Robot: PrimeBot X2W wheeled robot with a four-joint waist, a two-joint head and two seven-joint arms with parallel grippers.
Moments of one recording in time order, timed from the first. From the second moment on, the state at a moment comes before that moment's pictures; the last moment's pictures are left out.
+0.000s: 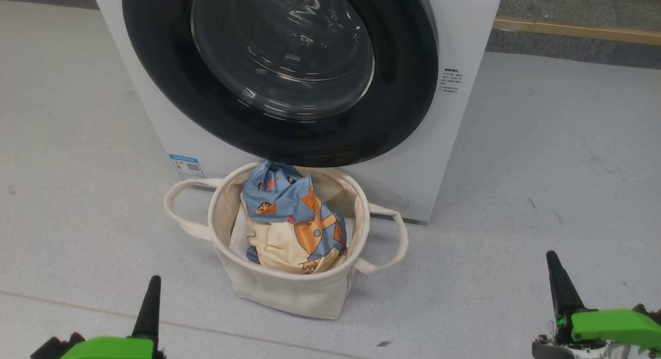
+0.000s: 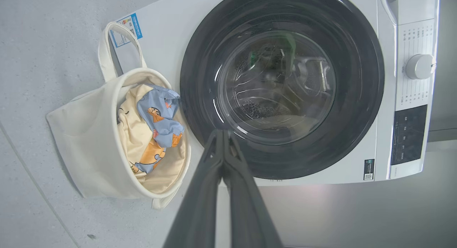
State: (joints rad) left arm -0.07 0.06 0.06 0.31 -1.34 -0.12 0.04; right arm -0.04 -0.06 -0.08 0.25 1.38 0.13 0.01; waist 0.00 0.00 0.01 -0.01
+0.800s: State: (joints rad) left arm -0.07 0.05 0.08 0.28 -1.61 -0.12 0.10; right arm -0.06 -0.06 -0.10 0.27 1.63 0.13 0.08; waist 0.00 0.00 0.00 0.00
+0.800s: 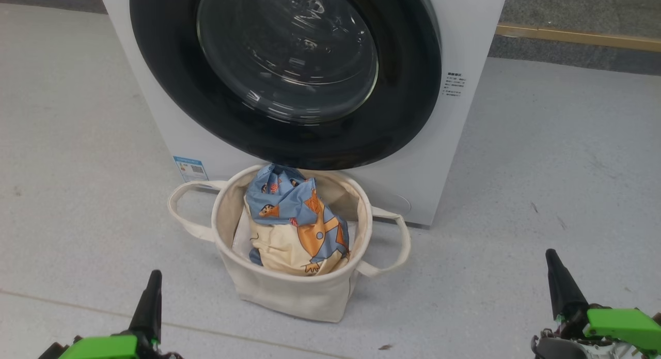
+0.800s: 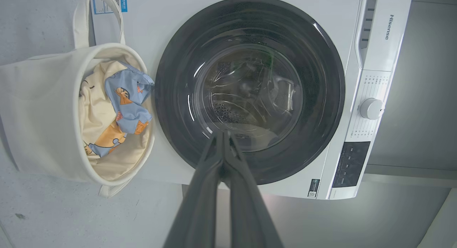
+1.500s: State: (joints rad) left arm -0.07 0.05 0.08 0.28 -1.61 -0.12 0.10; right arm -0.06 -0.06 -0.11 0.27 1.63 0.13 0.09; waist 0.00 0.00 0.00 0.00
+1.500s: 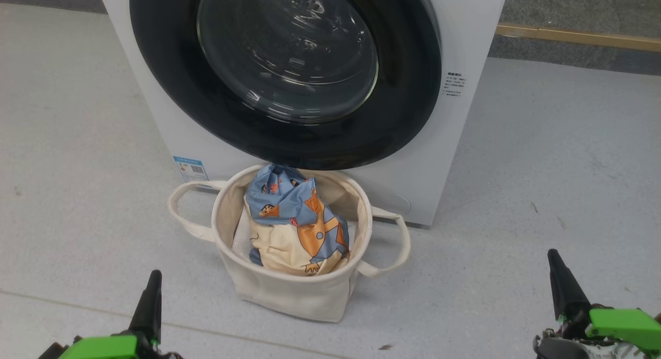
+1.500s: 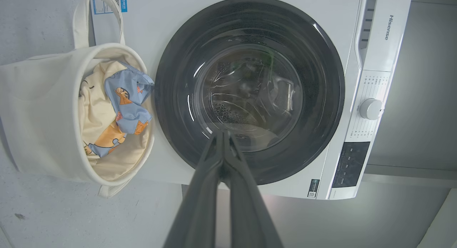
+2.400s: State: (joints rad) left arm -0.07 0.05 0.08 0.28 -1.61 -0.12 0.10; right arm -0.06 -0.06 -0.11 0.27 1.63 0.13 0.09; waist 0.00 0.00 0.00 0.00
